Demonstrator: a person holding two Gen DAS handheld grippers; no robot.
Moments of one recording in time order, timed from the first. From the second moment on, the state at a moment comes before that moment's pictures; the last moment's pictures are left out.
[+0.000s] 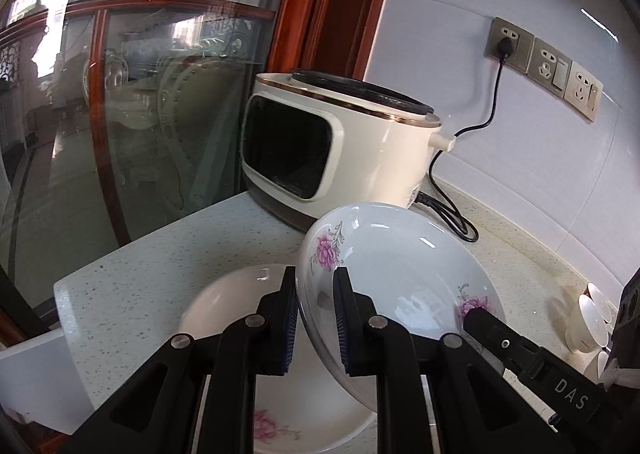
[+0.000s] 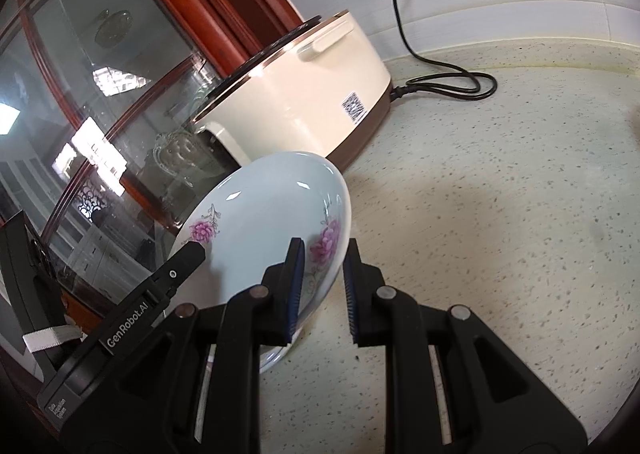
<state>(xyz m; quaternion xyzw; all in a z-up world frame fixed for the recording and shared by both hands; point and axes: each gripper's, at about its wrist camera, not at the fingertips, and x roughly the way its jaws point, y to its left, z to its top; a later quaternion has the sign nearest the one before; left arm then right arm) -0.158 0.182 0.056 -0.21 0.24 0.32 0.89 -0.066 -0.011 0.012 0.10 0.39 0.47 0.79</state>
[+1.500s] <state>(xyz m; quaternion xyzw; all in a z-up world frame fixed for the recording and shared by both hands) -0.180 0.219 0.007 -0.24 0.27 0.35 0.86 -0.103 0.038 -0.010 0.01 0.40 0.48 0.78</state>
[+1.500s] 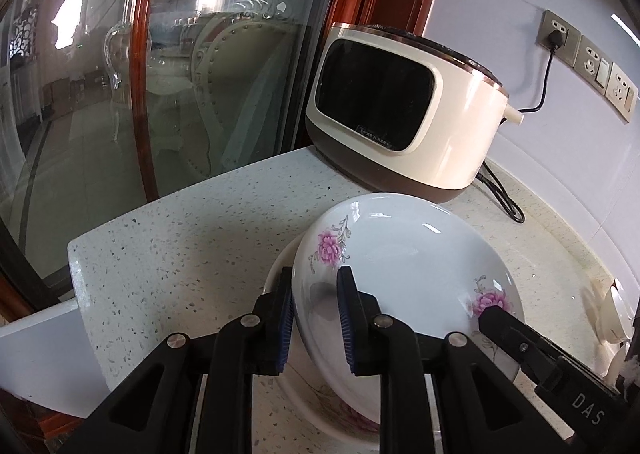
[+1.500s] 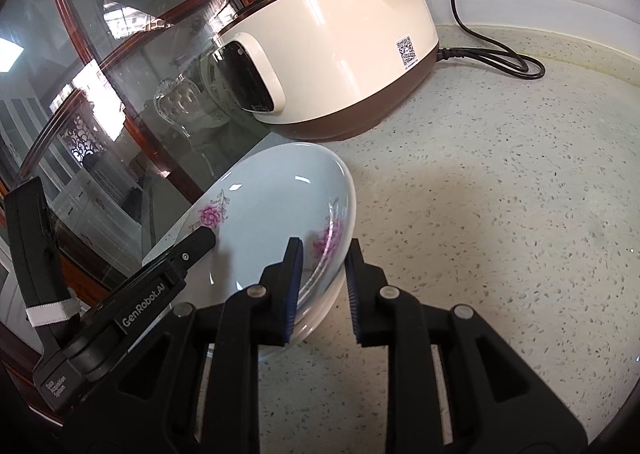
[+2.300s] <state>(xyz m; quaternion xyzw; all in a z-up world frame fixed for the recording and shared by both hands) -0.184 0.195 0.011 -0.19 0.30 0.35 0.87 -0.116 0.037 0.002 -0.03 0.36 0.48 0.80</state>
